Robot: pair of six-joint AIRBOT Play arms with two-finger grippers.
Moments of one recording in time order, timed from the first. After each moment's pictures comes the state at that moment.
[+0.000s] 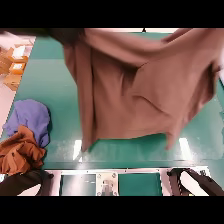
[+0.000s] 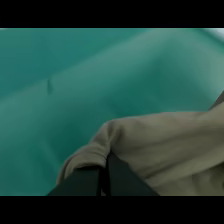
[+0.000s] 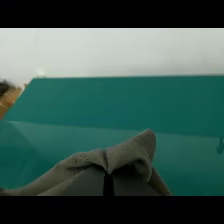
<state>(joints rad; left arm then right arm) -0.40 -1.21 1.75 1.27 -1.14 -1.42 -0.28 -0.96 1.58 -0.85 1.13 1.33</state>
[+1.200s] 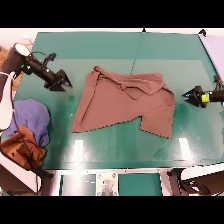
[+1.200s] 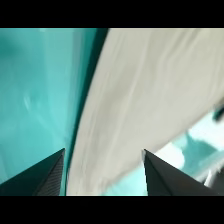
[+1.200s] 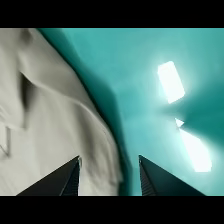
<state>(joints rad) 0.10 -1.84 1.72 0.97 -1.62 -1.46 -0.66 -1.70 1.26 -0.84 1.24 1.20</state>
